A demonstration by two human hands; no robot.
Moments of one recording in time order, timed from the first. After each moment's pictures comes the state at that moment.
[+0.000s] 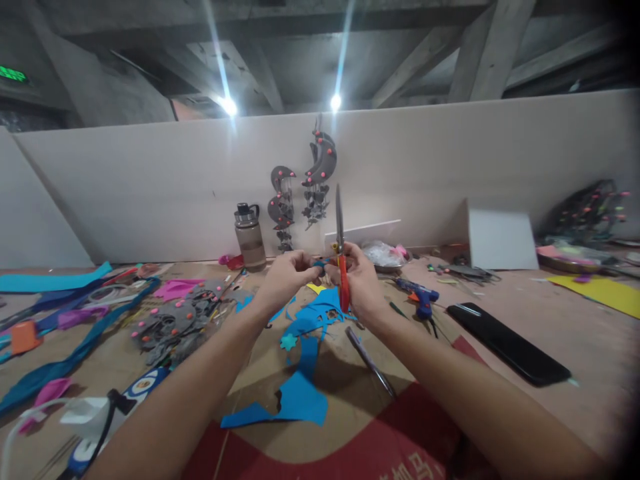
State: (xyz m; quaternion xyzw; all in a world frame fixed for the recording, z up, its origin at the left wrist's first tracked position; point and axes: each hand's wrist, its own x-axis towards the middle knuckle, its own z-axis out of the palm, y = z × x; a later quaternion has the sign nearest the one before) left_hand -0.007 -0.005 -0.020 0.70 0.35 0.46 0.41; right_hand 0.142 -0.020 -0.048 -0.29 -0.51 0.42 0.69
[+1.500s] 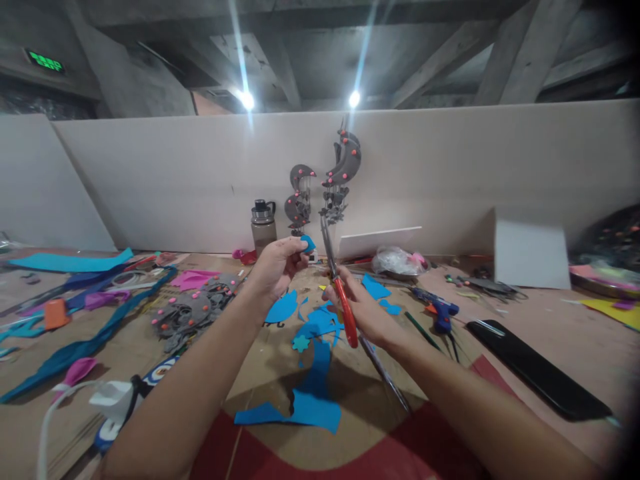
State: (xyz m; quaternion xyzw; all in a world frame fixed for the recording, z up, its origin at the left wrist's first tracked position) left_hand -0.035 0.011 0.002 0.44 0.25 0.61 0.61; right_hand 0.132 -0.040 -0.052 -0.35 -0.64 0.46 0.50
